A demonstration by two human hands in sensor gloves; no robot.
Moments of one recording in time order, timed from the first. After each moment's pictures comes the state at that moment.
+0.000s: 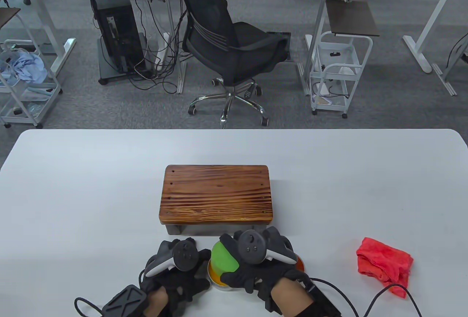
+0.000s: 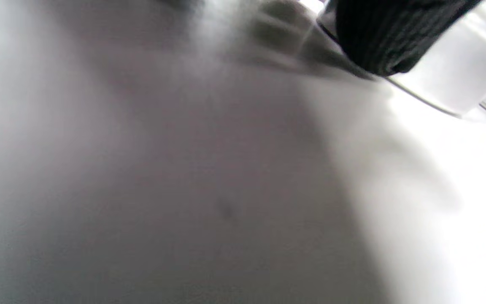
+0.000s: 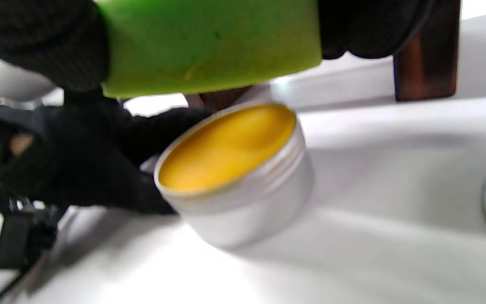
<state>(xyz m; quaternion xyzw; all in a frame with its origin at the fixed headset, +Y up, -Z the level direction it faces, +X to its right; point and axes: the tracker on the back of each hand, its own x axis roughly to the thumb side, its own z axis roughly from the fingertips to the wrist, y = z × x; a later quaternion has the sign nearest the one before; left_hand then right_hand) -0.173 -0.831 -0.315 -0.28 -0.17 0.16 0.93 0.056 -0.734 -0.318 0.28 0.16 0.93 0.17</state>
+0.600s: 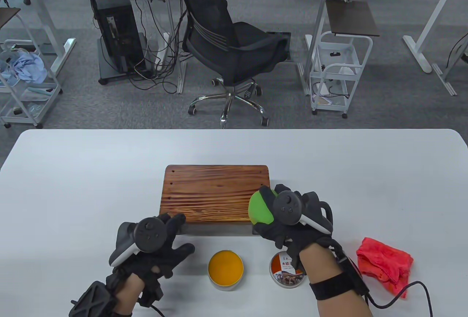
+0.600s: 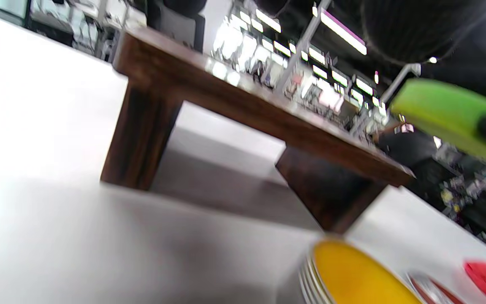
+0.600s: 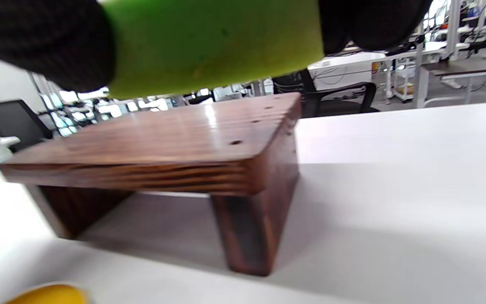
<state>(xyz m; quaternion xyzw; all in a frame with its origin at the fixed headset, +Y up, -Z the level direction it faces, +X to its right) -0.226 -0.713 -0.333 -0.06 -0.13 0.22 0.97 0.125 -0.671 -0.381 0.15 0.06 0.98 0.08</state>
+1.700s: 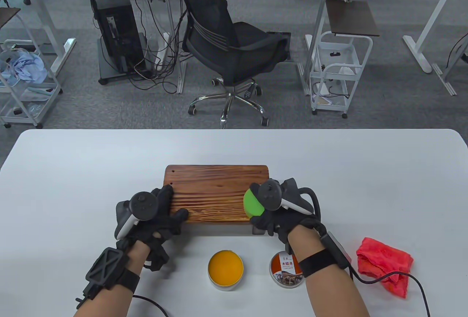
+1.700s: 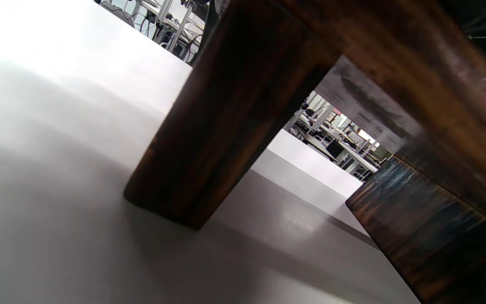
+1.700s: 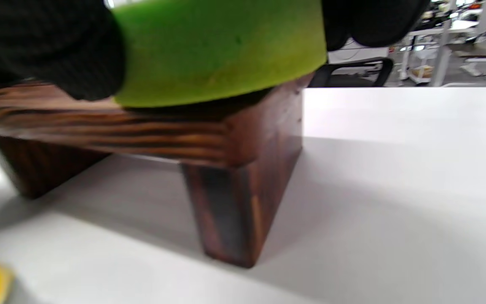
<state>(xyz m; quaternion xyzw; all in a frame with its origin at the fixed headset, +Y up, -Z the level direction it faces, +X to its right) -0.255 -0.769 -0.404 -0.08 -0.05 0.29 0.95 0.098 -0.698 -0.413 0.19 0.11 0.97 0.04</state>
